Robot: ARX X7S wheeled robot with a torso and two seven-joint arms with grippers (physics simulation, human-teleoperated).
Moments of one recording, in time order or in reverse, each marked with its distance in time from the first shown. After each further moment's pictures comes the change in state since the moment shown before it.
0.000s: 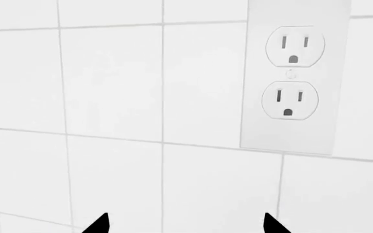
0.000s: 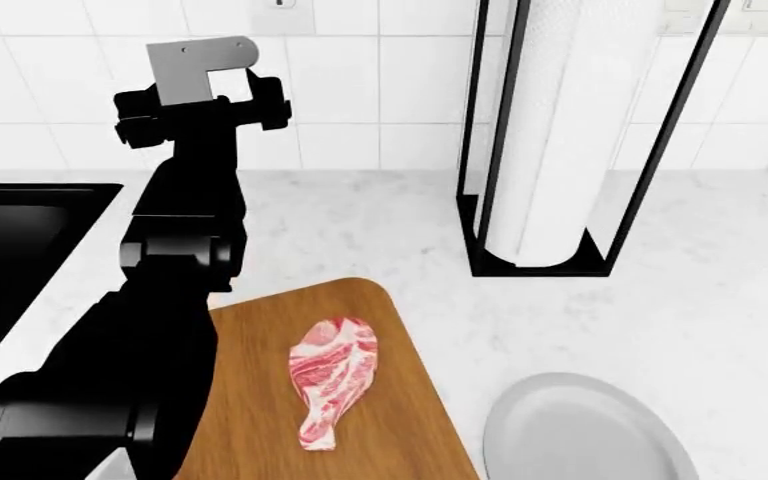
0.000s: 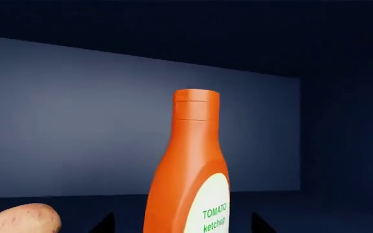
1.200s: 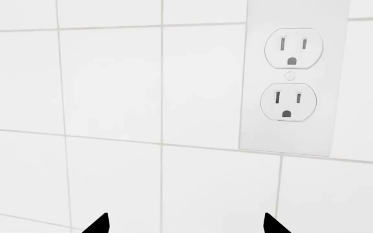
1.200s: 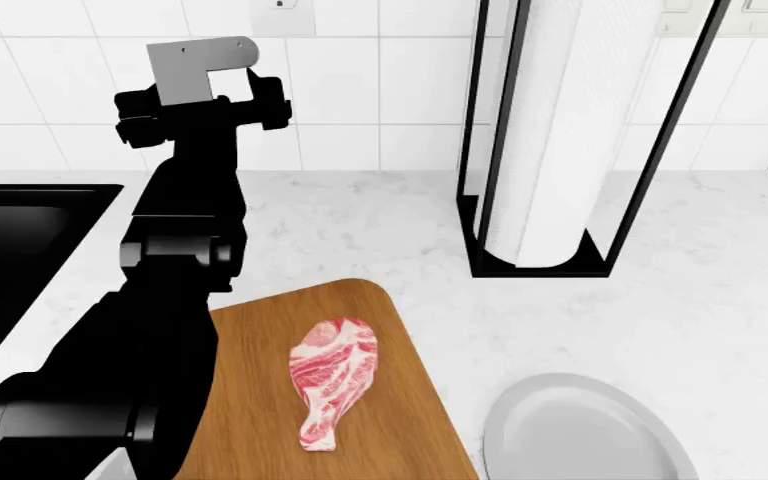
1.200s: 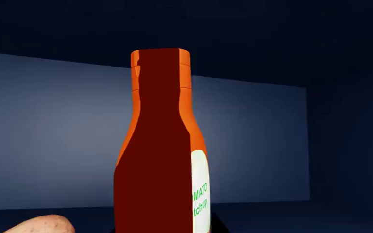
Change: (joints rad) left arm 0.000 0.000 -0.003 0.000 0.001 0.001 0.004; right arm -0.010 -0.001 0.008 -0.029 0.007 -0.034 -0.006
